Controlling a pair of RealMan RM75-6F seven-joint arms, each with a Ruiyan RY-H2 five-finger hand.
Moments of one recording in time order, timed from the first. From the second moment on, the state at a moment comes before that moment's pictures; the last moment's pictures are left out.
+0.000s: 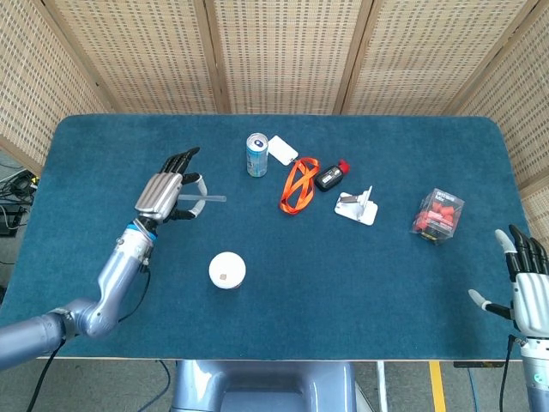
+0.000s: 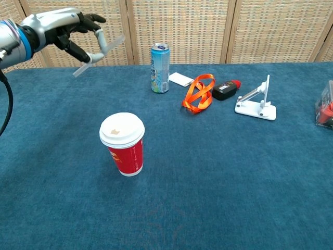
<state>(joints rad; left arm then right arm) -0.78 -1.42 -0.34 -1.53 1.06 0.94 -0.01 0.08 -1.21 0.14 -1.43 -1.49 1.57 0.21</state>
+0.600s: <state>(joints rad) -0.63 -1.24 -0.33 -1.97 1.38 0.97 -0.54 0.07 -1.20 0.13 -1.44 -1.50 1.58 0.21</state>
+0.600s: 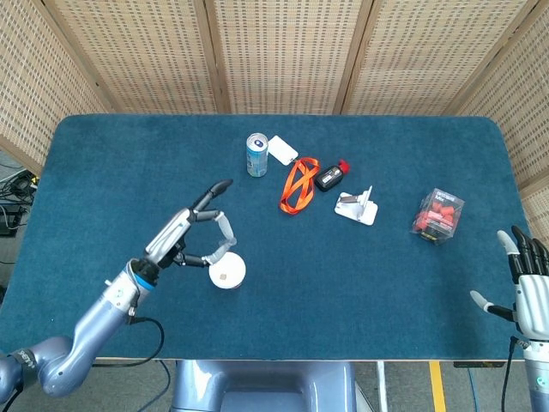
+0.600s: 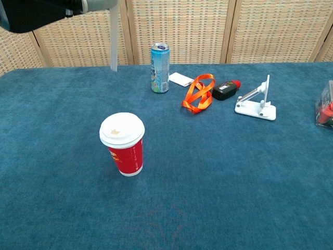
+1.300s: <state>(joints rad) -0.60 -1.33 -0.18 -1.87 1.47 1.02 -0.63 0.07 -1.20 0.13 -1.45 -1.51 1.59 0.21</state>
